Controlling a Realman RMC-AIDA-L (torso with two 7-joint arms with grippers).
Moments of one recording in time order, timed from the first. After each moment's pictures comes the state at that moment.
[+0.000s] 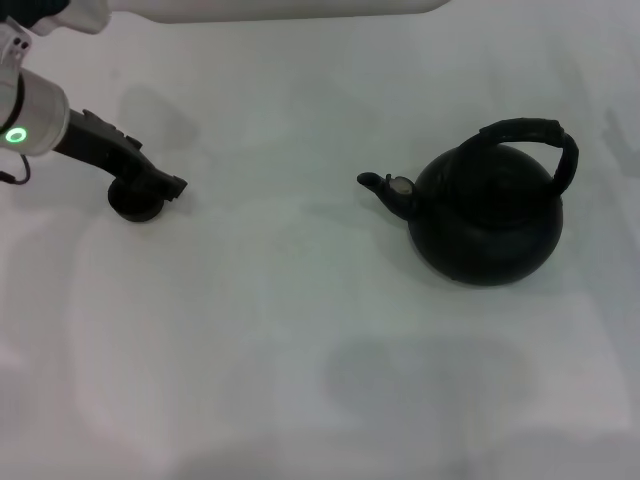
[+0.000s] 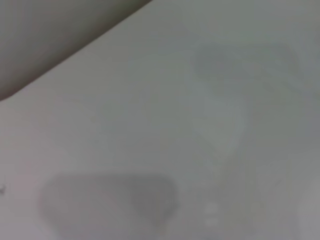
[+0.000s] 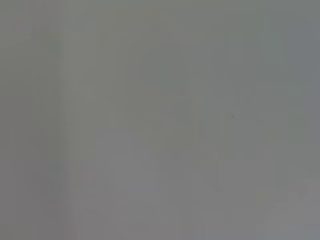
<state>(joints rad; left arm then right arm) -0.62 -2.02 1.28 1.00 2.50 1.21 -2.28 0.29 2.02 -1.95 -0.20 0.42 -1.19 0.24</state>
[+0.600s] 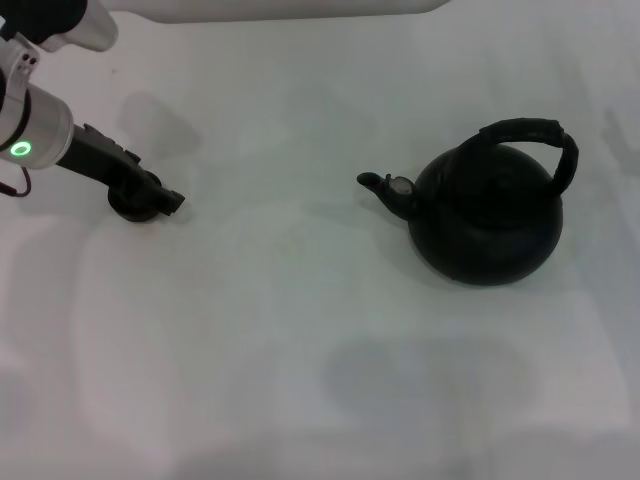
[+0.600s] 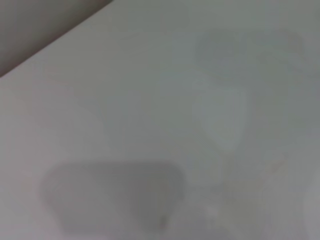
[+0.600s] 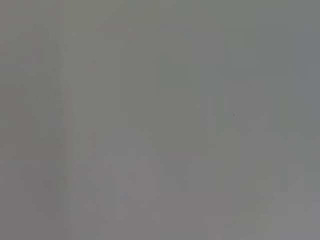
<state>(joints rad) -0.61 -2.04 1.29 0.99 2.55 1.22 -2.29 0.29 2.02 -1.95 -0.20 0.42 -1.18 0.24</state>
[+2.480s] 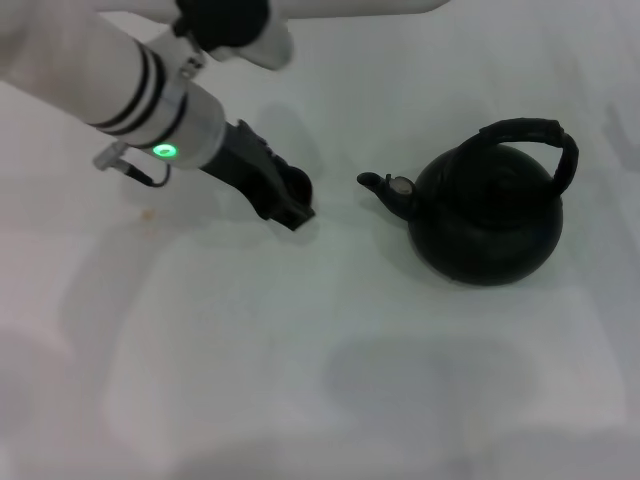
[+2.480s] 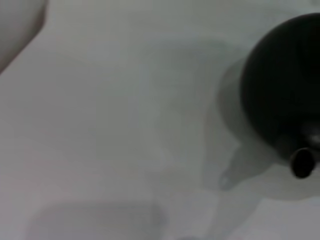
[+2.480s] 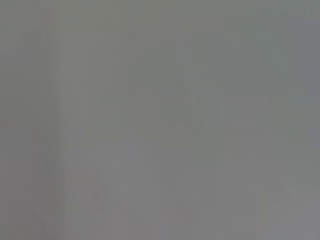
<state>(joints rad) -0.69 -2.07 1.62 1.11 2.40 1.20 -2.31 0.30 2.02 -1.95 -0.20 0.44 -1.18 0.24</state>
